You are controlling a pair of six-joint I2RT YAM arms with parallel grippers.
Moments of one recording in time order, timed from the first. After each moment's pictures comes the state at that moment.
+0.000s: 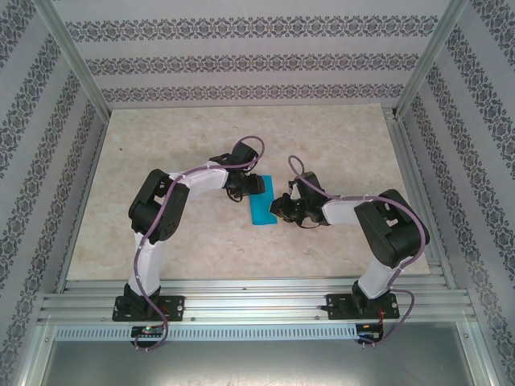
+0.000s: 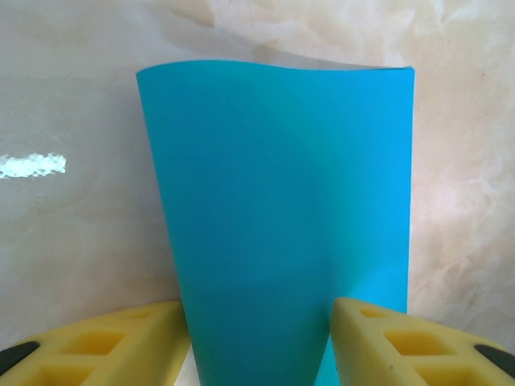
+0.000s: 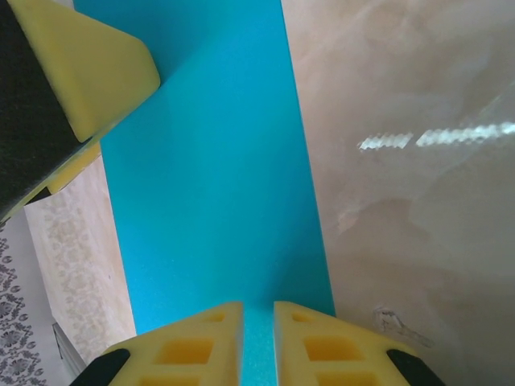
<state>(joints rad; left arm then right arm) -0.58 2.11 1.45 -0.48 0.19 -0.69 0.47 1.72 0.71 0.13 -0.50 0.87</state>
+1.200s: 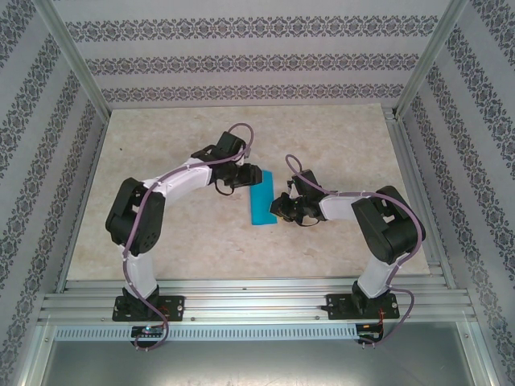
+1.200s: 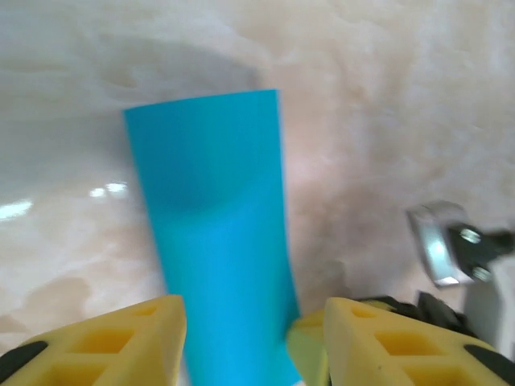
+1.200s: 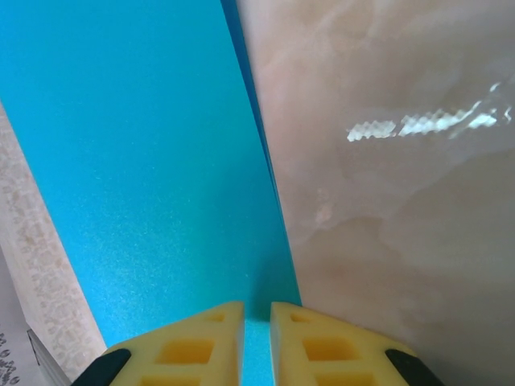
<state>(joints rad) -0.54 1.90 1.38 -0.44 0.36 -0.61 0.48 1.76 0.77 0.03 -0.48 0.83</state>
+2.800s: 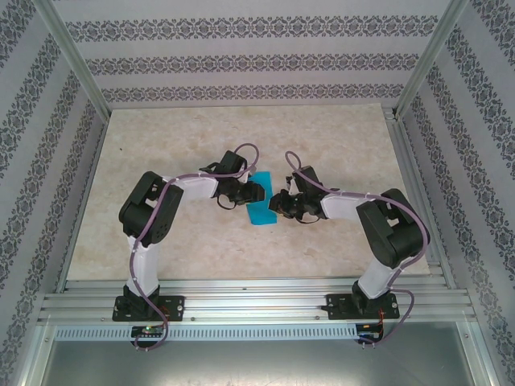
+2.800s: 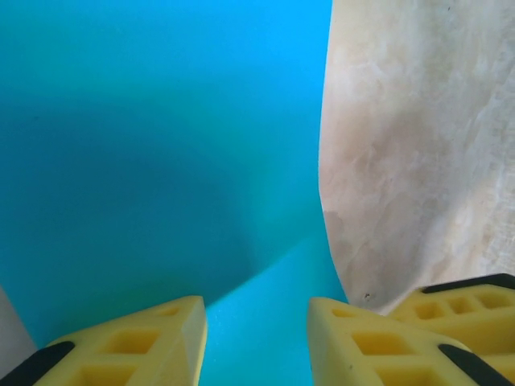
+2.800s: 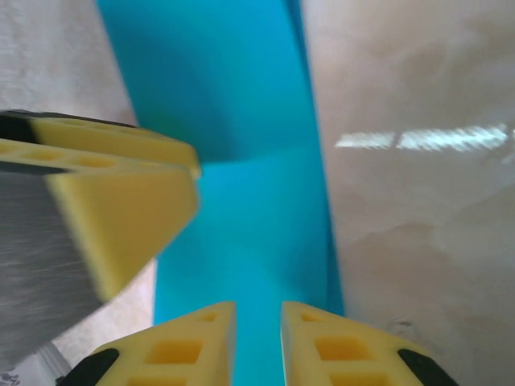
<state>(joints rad) -0.54 2.02 1.22 -0.20 0.51 -0.60 0.48 1.70 0.79 0.00 -0.48 0.78</state>
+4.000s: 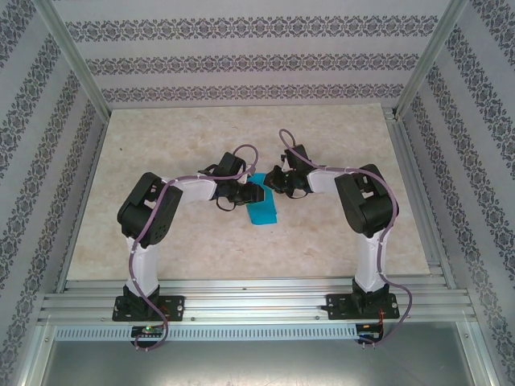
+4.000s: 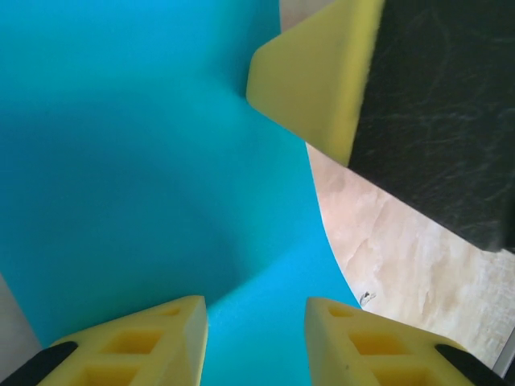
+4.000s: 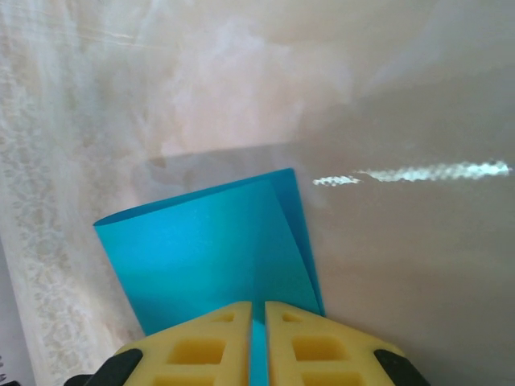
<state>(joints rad) -0.54 2.01 1.19 -0.16 0.51 -0.60 0.41 2.05 1.17 -0.02 -0.46 0.81</state>
